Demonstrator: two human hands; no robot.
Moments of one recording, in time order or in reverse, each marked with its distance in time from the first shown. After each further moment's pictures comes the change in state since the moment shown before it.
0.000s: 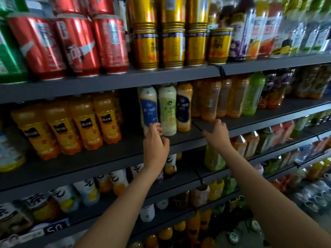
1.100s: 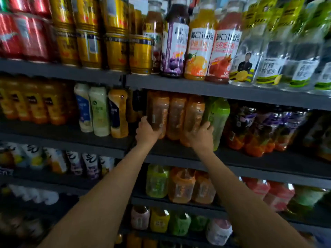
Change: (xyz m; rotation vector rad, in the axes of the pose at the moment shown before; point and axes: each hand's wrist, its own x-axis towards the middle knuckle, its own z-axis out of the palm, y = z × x) left_hand 0.087 0.146 0.263 0.095 0.190 -0.561; right_hand 0.213 0.142 -0.131 0.084 -0.203 -0.284
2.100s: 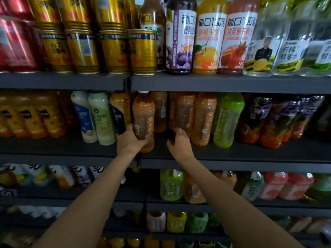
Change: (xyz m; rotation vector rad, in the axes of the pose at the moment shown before) left_hand 0.027 -0.049 -0.063 0.182 -0.049 0.015; right_hand -0.013 -0.028 0.088 -0.021 -0.149 -0.292
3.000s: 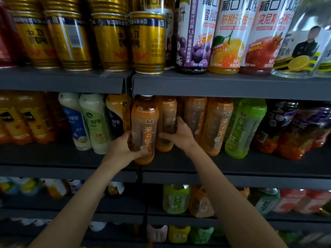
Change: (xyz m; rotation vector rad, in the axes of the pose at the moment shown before) left_hand 0.019 -0.019 -0.021 -0.095 -0.215 0.142; right_hand 0.070 -0.009 0.004 0.417 -0.145 0.120
